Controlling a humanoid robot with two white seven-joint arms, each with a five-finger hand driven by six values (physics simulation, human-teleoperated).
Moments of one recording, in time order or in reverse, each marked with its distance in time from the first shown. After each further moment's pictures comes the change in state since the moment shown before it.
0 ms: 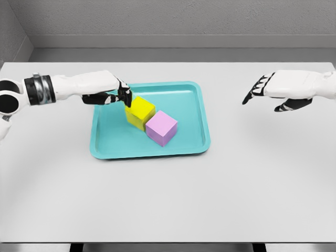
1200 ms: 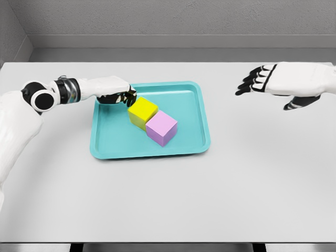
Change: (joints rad) left arm -0.034 -0.245 0.085 0.313 -0.361 0.000 0.000; right arm -0.006 -0.072 -0.051 -0.158 -0.016 0.000 0.000
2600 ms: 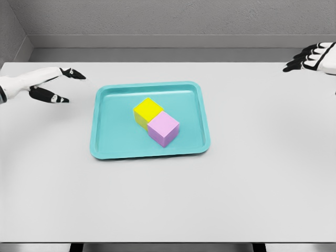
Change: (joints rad) left arm 0.091 0.301 0.113 0.015 0.383 -0.001 0.000; right arm -0.005 -0.175 -0.072 0.048 -0.052 0.000 0.000
